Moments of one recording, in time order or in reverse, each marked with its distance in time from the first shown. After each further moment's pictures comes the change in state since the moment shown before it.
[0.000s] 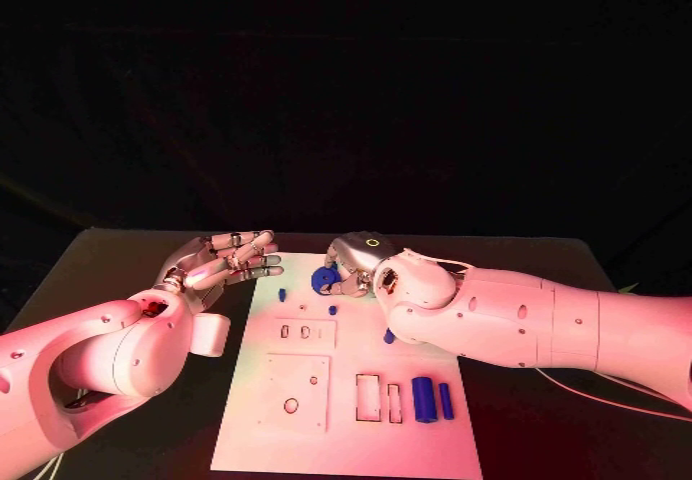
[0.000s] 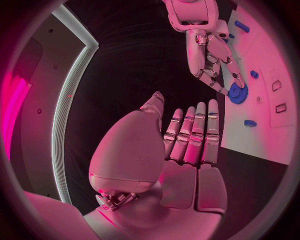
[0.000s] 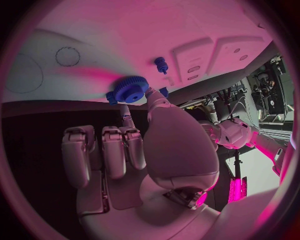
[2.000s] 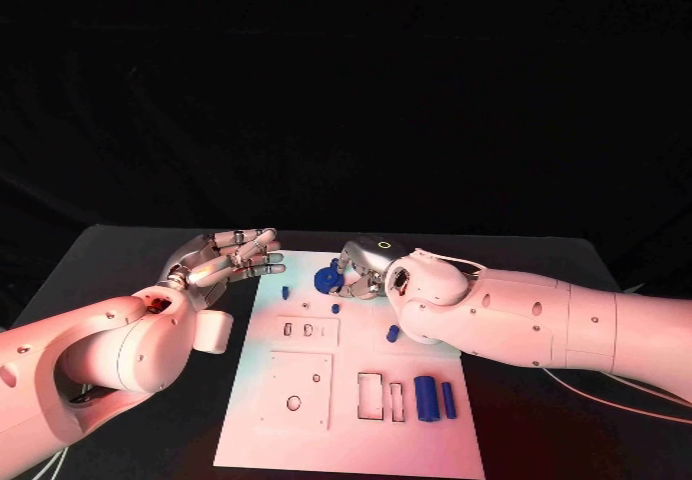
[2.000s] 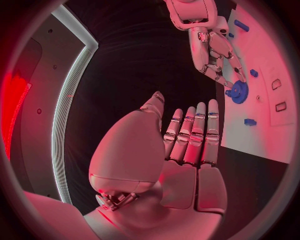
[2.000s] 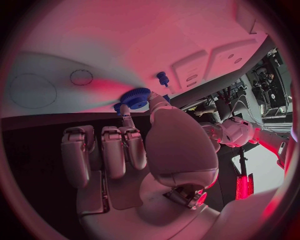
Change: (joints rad) left arm 0.000 -0.002 0.000 -0.002 0.000 -0.001 0.000; left_hand 0.000 0.000 0.003 -0.003 0.000 0.000 0.000 -0.004 0.000 0.000 0.000 -0.004 0.000 -0.003 0.003 0.000 0.000 0.000 0.000 0.000 0.000 0.000; right arm -0.001 -0.038 -0.004 0.017 0.066 0.051 0.012; right_hand -0.074 0.014 0.010 0.004 0.030 0.016 -0.005 -0.009 0.009 0.000 0.000 0.000 -0.001 0.000 0.007 0.000 0.000 0.000 0.002 0.005 0.000 0.000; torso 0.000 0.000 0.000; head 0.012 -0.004
